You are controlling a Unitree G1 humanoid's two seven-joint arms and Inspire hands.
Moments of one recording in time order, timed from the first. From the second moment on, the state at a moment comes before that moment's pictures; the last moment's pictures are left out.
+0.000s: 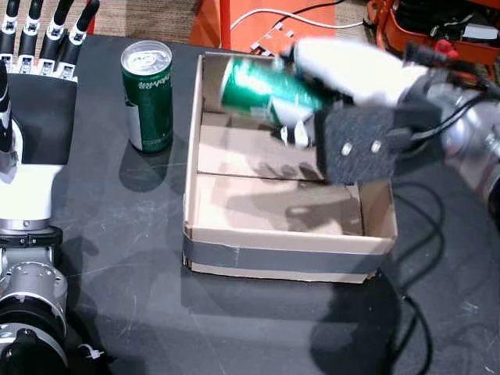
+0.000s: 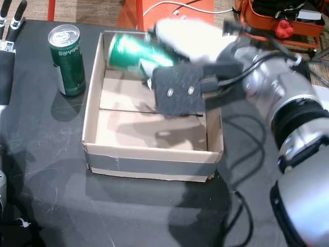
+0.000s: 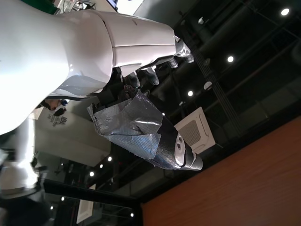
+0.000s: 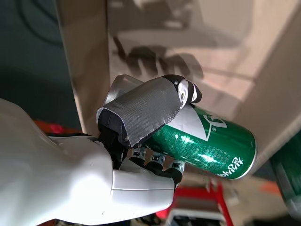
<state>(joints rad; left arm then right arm) -0.81 0.10 0.76 1.20 -0.83 -0.36 -1.32 -1.15 -0.29 0.52 1.37 -0.73 -0.45 0.10</state>
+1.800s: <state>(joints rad) -0.82 0.08 0.76 1.20 -0.84 -0.40 -1.33 -1.16 -0.34 0.40 1.37 -0.60 -0.44 0.13</state>
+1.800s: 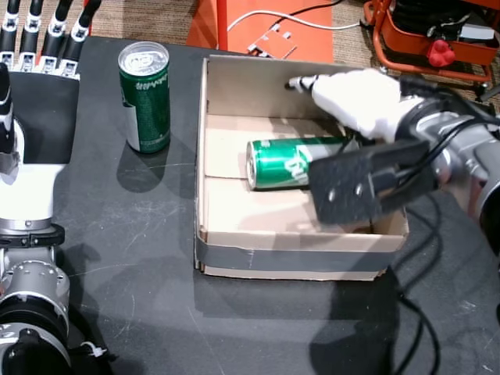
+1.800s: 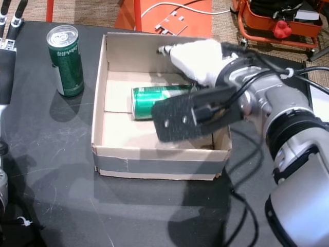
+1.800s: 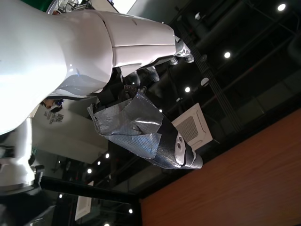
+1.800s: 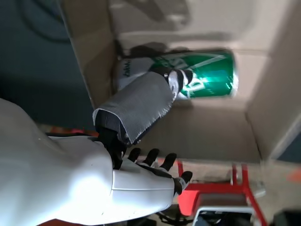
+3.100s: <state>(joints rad) -0.92 0.38 0.17 1.32 0.06 -0.56 -0.36 -0.79 -0.34 -0.18 1.34 -0.08 -0.74 0.15</state>
